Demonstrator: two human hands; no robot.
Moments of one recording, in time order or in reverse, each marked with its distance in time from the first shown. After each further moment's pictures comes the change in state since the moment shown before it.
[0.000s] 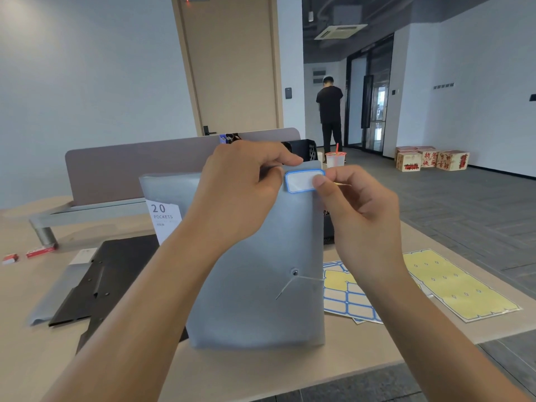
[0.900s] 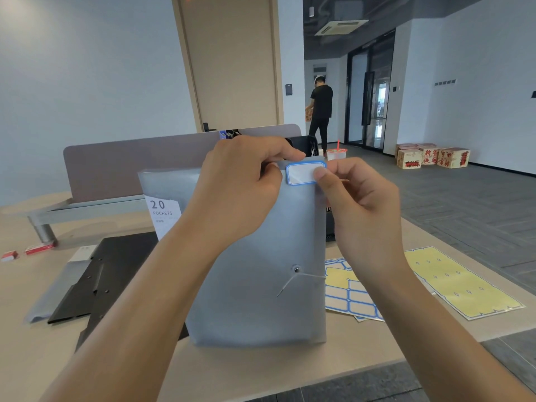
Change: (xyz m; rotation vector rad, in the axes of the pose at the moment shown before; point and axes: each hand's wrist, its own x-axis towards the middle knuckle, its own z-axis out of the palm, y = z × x) left_hand -0.002 -0.001 -0.001 0.019 -0.022 0.011; right_hand 0.005 0.001 0.004 -0.010 0.000 0.015
